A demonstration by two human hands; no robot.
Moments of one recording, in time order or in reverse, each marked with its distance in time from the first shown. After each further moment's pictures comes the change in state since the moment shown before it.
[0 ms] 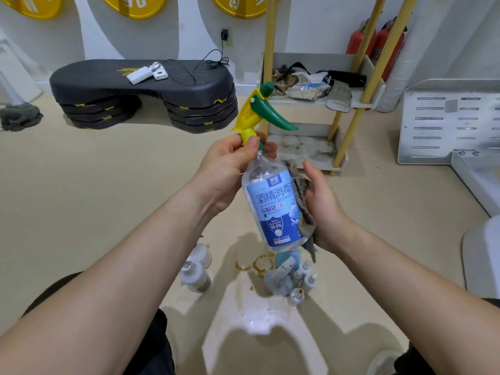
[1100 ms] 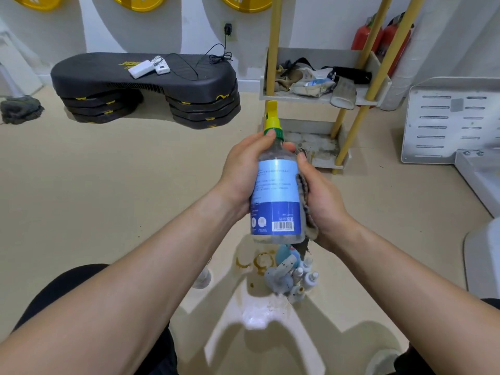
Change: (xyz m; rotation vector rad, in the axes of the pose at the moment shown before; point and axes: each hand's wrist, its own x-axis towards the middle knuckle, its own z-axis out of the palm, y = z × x) left_hand 0.003 -0.015 0.023 -0.155 0.075 -0.083; right_hand -0.001 0.000 0.016 -0.158 0.119 -0.265
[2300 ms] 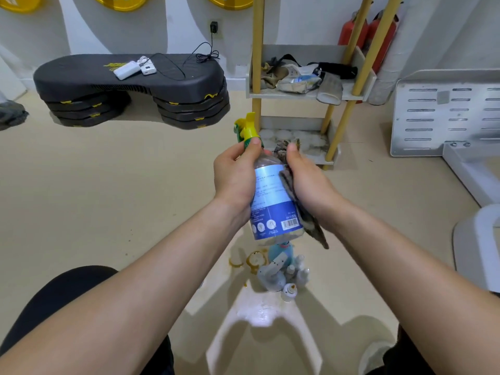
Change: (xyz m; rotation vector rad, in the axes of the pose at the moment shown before) left_hand 0.008 -0.028 0.018 -0.035 0.291 0.079; right_hand 0.010 -0.025 -0.015 -0.648 0.021 0.020
